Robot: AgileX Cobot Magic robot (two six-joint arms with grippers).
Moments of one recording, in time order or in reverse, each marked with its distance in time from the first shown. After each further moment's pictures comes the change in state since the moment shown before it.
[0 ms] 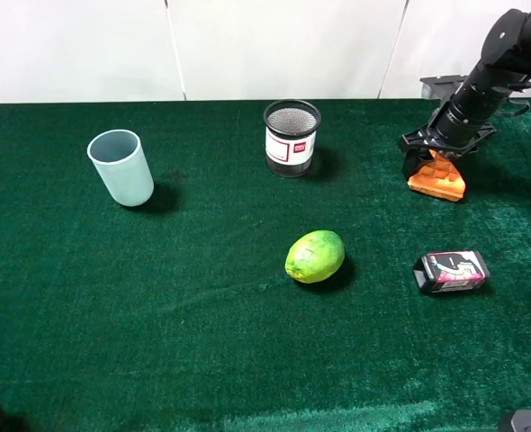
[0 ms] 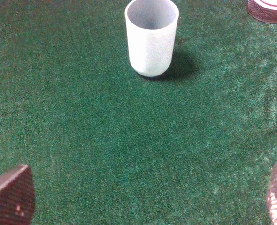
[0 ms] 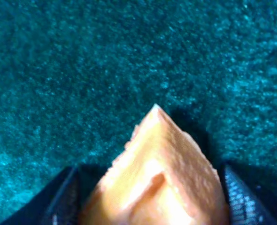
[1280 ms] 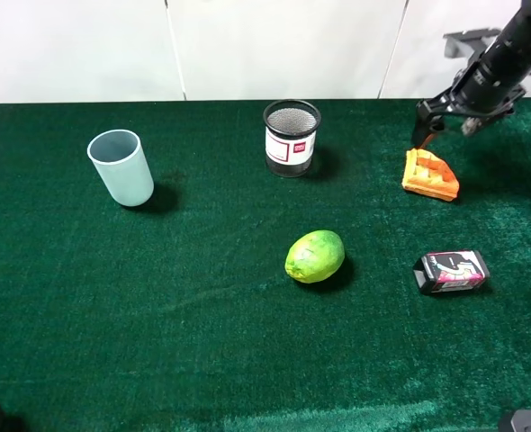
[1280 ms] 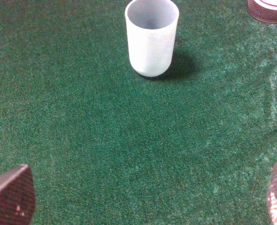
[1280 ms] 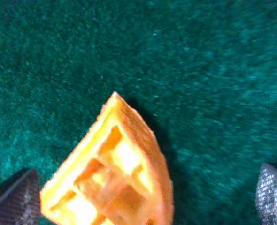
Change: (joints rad) left arm 0.000 0.000 0.000 0.000 0.000 0.000; right arm -0.015 -0.134 0.000 -0.014 0.040 -0.023
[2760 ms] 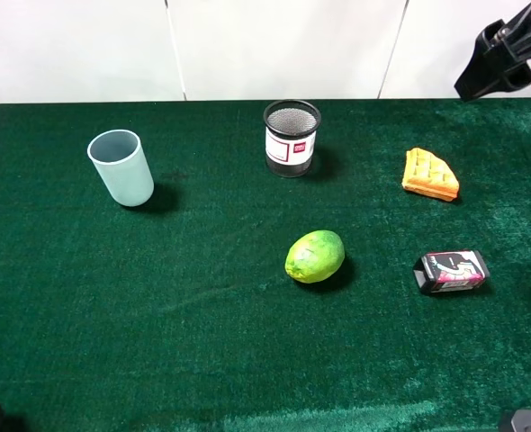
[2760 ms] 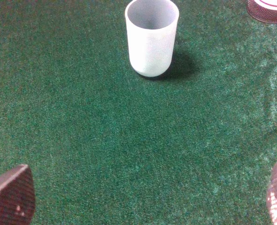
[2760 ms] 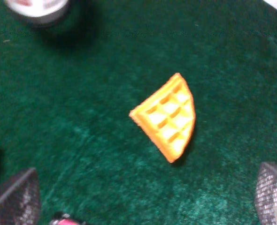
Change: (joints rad) left arm 0.000 0.000 0.000 0.000 0.000 0.000; right arm 0.218 -0.734 0.294 -0.184 0.117 0.087
